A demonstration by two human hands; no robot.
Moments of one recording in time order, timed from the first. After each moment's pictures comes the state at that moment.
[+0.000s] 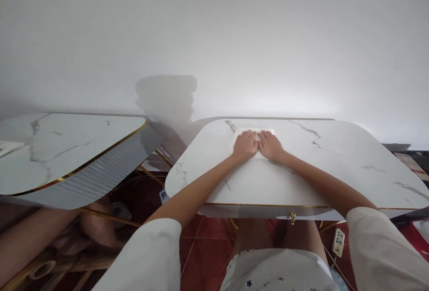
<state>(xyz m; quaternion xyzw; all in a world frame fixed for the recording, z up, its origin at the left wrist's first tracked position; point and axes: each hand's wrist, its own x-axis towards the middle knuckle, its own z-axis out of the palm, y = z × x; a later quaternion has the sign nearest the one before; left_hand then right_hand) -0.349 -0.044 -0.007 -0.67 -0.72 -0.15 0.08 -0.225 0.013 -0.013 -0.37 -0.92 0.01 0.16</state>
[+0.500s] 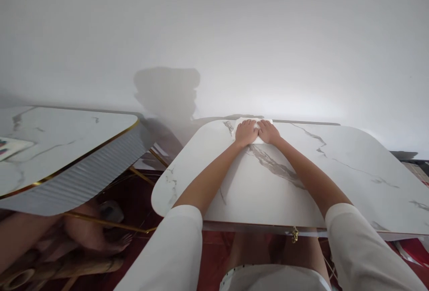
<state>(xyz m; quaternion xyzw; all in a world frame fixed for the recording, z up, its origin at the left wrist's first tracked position) -0.390 0.051 -0.014 -0.65 -0.73 -0.20 0.08 -0.268 0.117 -0.023 -0.35 -0.92 0.02 0.17</state>
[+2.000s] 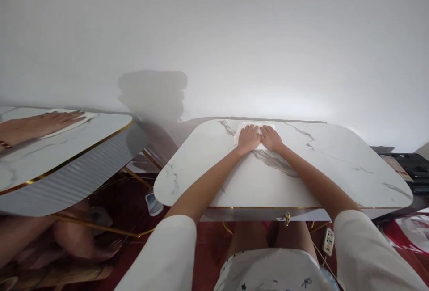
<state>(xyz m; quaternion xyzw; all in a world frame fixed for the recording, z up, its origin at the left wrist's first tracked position) -0.340 0.010 -0.011 -0.68 -0.71 -0.17 0.09 -0.217 0.069 -0.023 -0.39 -0.91 -0.01 0.16</state>
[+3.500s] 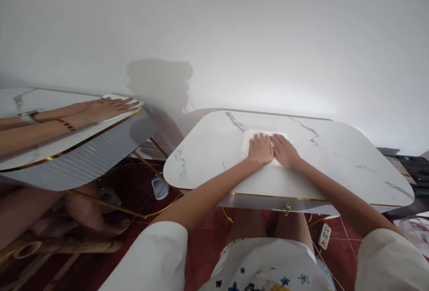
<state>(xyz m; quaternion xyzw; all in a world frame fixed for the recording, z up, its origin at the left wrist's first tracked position) -0.274 -0.077 0.001 -0.65 -0.75 -0.12 0.05 -0.157 -0.010 -0.024 -0.35 -0.92 0.02 0.16</state>
